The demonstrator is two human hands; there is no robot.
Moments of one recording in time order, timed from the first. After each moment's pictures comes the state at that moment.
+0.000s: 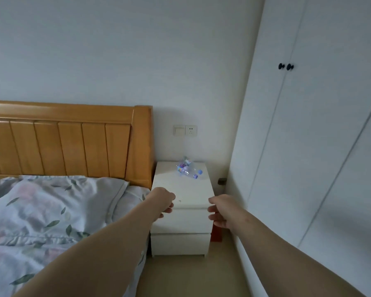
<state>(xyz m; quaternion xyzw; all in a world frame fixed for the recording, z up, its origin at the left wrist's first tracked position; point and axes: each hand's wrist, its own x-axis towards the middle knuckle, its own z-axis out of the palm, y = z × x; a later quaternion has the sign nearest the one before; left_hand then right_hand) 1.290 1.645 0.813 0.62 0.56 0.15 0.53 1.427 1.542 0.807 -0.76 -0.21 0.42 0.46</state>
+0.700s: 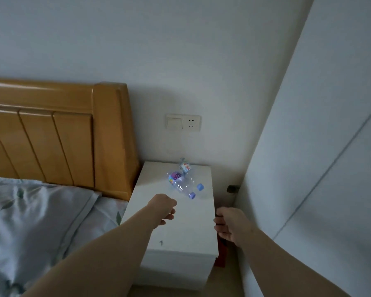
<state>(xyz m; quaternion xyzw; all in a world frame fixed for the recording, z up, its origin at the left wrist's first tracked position) 1.551 1.942 0.729 0.53 0.62 0.10 0.57 1.706 1.847 0.710 -0.75 -0.10 0.50 0.43</state>
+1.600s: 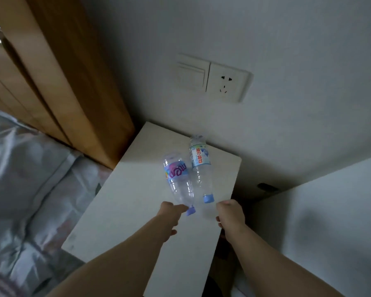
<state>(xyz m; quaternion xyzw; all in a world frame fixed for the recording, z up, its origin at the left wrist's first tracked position) 1.716 2.126 0.559 0.21 0.73 0.08 0.64 1.856 2.109 0.543 -0.83 -0.16 0.50 0.20</state>
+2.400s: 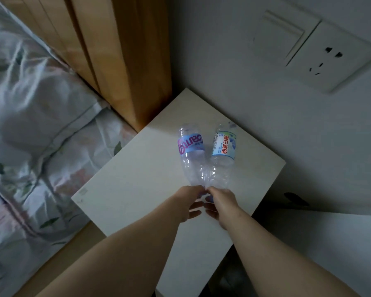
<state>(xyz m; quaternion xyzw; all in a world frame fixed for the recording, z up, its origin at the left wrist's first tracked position) 1.704 2.147 0.498 -0.01 0.66 0.17 0.73 1.796 2.152 0.507 -0.75 -0.17 0.62 0.13</state>
